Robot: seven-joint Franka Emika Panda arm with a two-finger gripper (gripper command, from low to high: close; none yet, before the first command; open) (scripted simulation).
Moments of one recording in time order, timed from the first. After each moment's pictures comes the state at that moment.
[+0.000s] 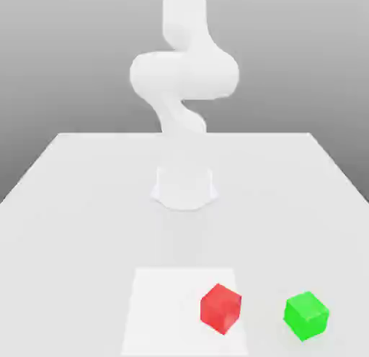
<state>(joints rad) 0.04 -0.71 -0.03 -2.33 0.01 2.34 0.72</state>
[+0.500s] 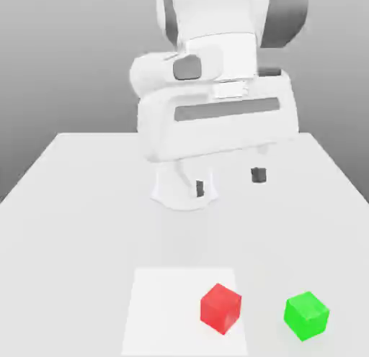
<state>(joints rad) 0.24 -0.16 -0.13 -2.52 0.09 2.60 0.21</state>
